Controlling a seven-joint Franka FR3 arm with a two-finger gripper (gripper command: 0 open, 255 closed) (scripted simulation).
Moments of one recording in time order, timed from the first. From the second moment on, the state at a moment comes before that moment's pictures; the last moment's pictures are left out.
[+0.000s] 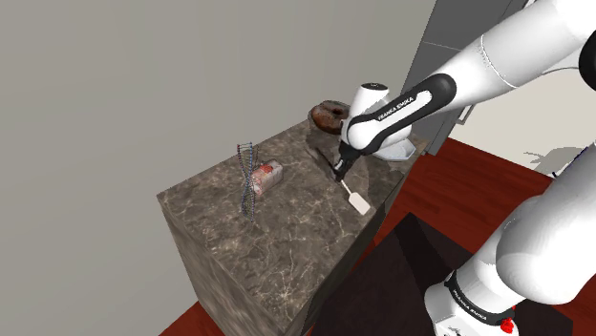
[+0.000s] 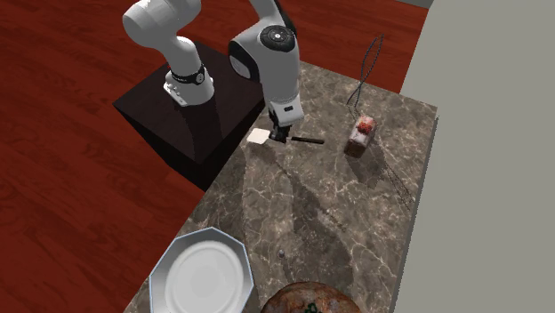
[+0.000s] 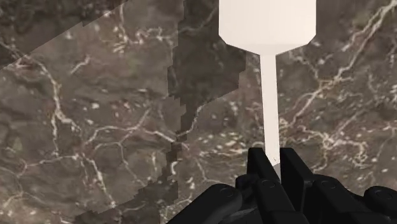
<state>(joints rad) -0.01 0.00 -0.10 -2.51 0.03 2.58 -0.25</state>
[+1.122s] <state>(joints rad) -0.10 0.10 -0.20 -2.26 0.07 2.41 -0.47</state>
